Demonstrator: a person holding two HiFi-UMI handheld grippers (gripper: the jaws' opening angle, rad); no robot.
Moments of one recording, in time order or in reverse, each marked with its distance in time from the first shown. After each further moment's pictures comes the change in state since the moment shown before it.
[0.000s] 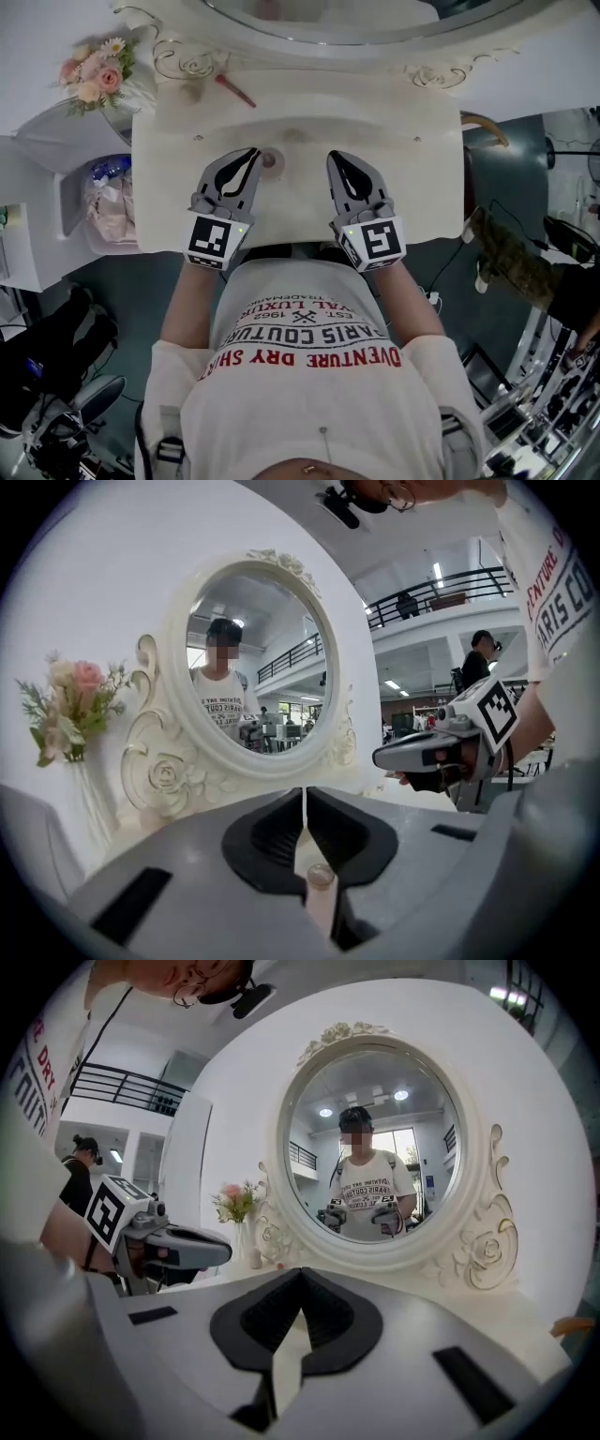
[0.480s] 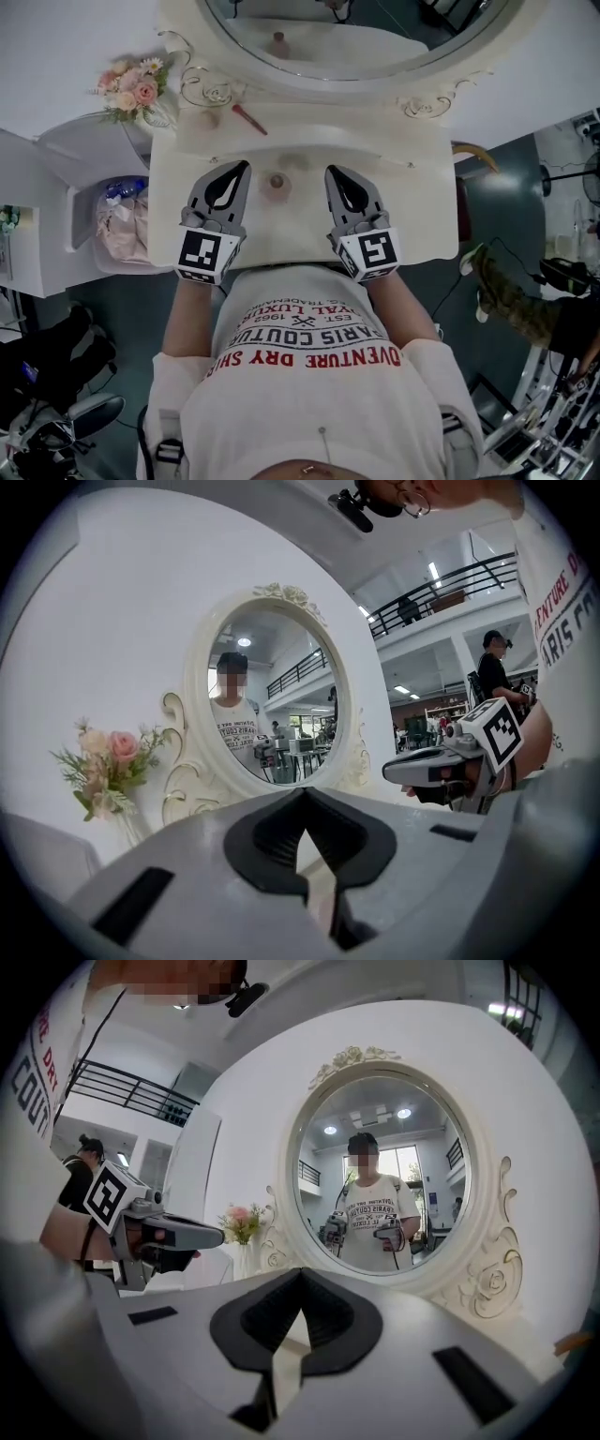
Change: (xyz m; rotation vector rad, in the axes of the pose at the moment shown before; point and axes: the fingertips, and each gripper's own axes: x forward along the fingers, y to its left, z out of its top) left arm -0.049 0.024 0.059 0.038 -0.064 0.091; right arm -0.007 0.020 0.048 -0.031 -0.098 0.005
